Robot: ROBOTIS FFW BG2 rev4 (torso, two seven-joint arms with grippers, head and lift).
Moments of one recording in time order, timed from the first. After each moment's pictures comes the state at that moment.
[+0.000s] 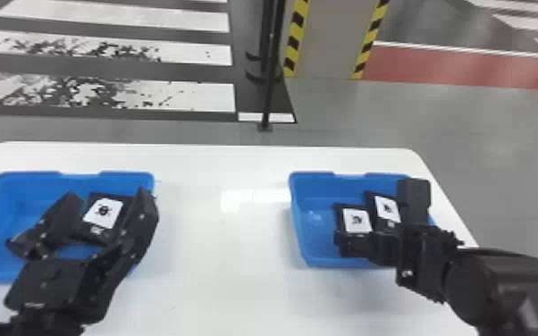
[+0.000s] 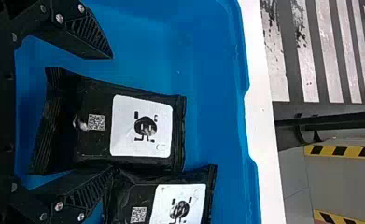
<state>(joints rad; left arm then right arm) 0.63 0.08 -0.13 -2.23 0.31 -0.10 -0.05 0.05 -0.23 -0.11 -1.88 -0.39 1.09 0.00</state>
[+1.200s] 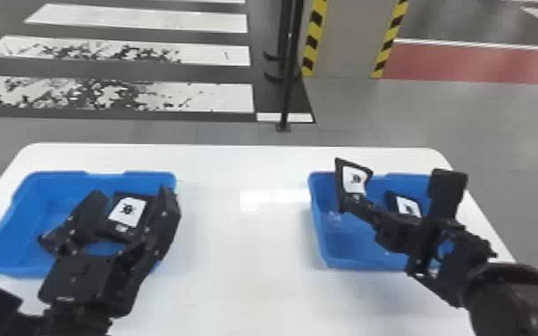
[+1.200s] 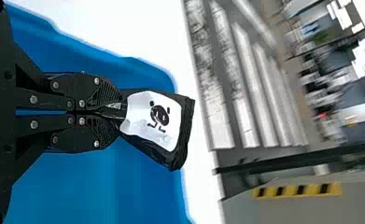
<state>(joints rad) 0.62 0.08 -0.13 -2.22 0.32 -0.13 -0.05 0.12 -0.23 -0.09 -1.88 -0.49 0.71 0.17</state>
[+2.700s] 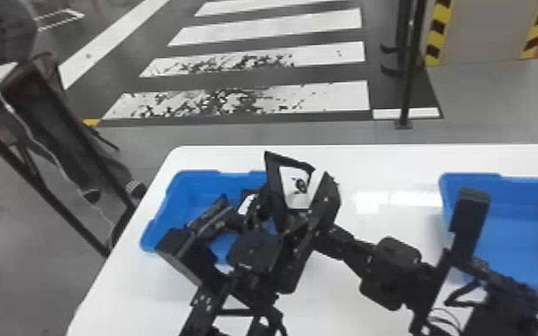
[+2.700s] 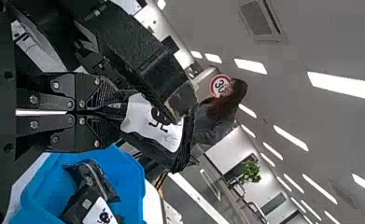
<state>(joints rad) 0.53 0.11 -0.21 -2.19 0.37 -0.06 -0.09 0.08 -0.35 0.50 -1.96 -0.91 0.39 0.41</state>
